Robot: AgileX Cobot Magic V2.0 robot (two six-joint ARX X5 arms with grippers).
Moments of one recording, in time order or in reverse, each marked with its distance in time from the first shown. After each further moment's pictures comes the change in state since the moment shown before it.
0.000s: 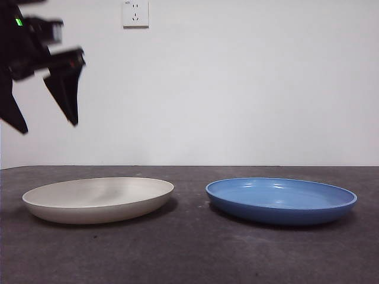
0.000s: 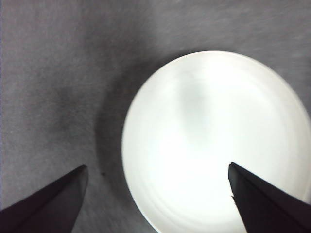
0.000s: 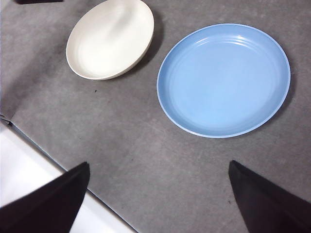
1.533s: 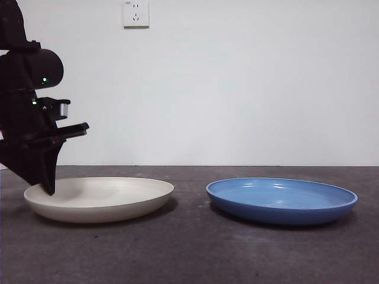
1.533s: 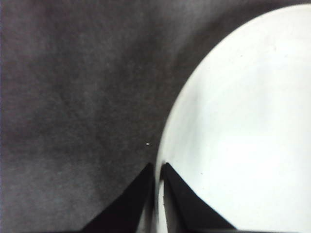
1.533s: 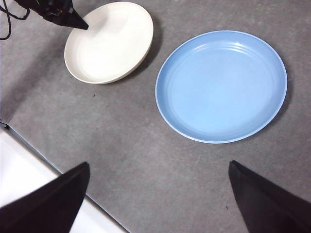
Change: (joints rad) left arm 0.071 0.298 0.033 0.070 0.064 0.005; right arm 0.000 0.000 0.000 0.020 0.005 0.000
